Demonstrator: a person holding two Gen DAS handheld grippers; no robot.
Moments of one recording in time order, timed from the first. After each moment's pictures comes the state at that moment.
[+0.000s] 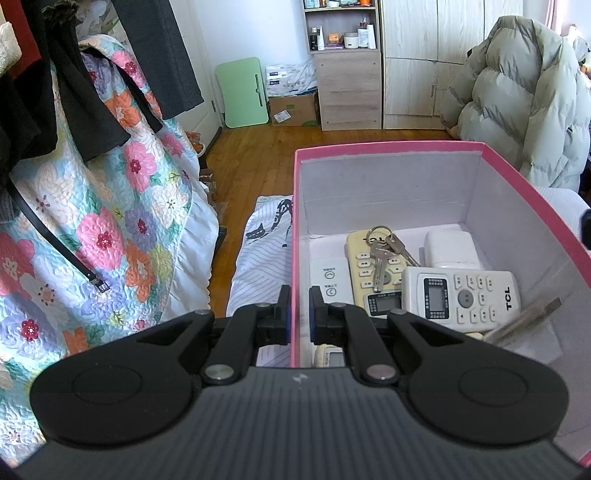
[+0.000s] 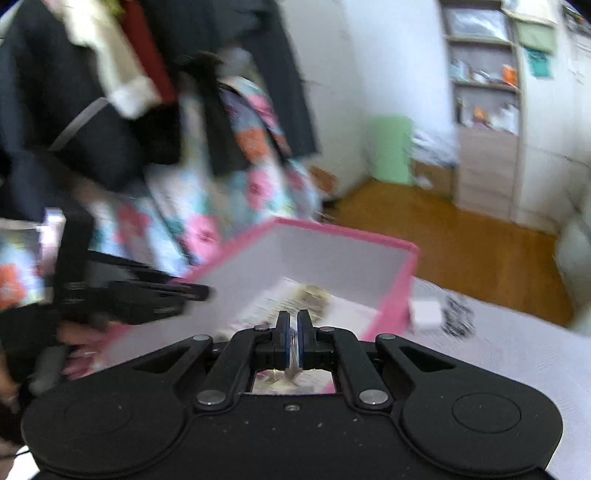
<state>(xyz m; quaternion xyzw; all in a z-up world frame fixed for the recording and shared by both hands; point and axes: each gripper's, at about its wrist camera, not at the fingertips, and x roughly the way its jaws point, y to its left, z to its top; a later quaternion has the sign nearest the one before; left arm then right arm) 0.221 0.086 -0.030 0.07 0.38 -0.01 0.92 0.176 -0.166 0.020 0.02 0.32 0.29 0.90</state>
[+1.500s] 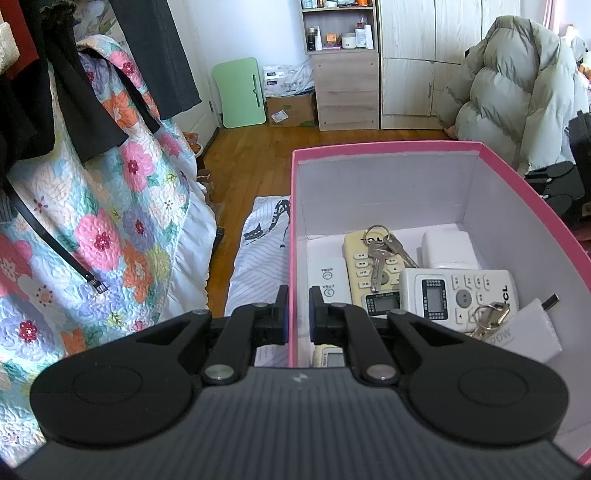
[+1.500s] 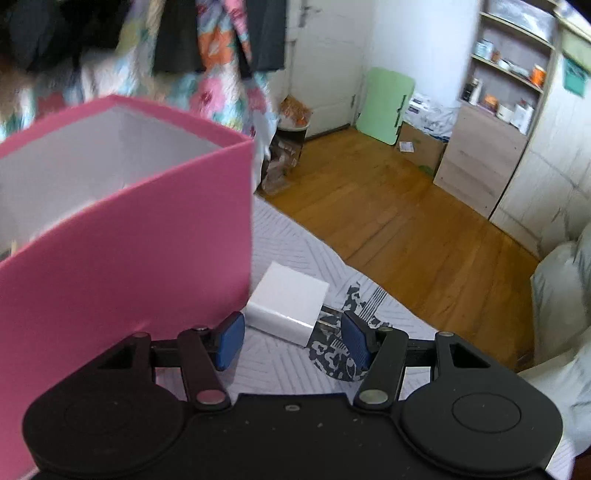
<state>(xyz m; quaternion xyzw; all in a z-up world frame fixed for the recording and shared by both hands) 0.221 0.087 -0.030 0.07 0.38 -0.02 0.92 0.334 -0.201 -0.097 -0.13 0.38 0.27 0.88</state>
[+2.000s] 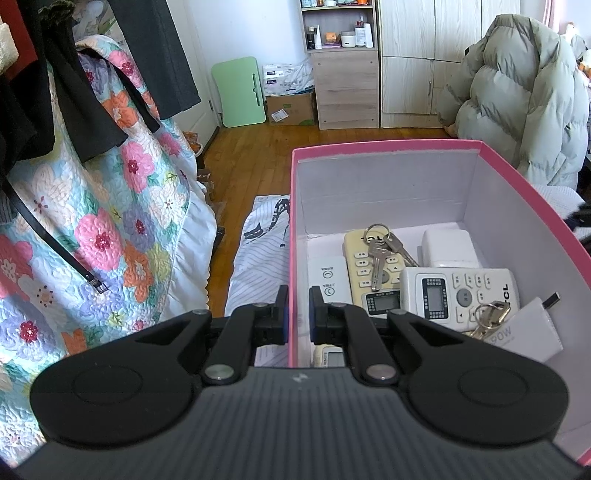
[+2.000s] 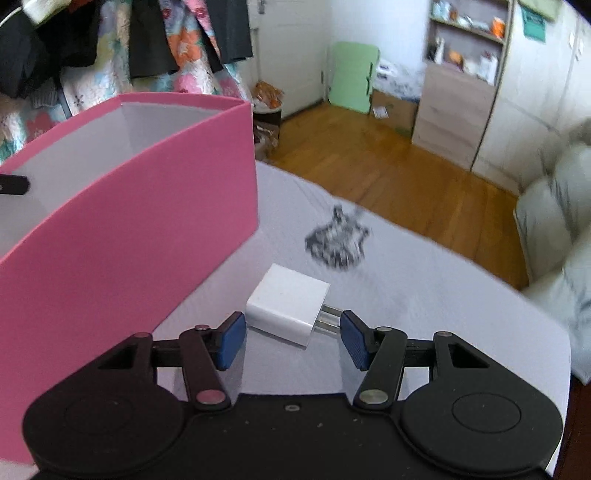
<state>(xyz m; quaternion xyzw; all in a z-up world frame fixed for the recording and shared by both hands) 0.219 0.088 -0.029 0.08 0.38 -0.02 0.92 0.264 -0.234 -0.081 -0.08 0.43 0.23 0.87</state>
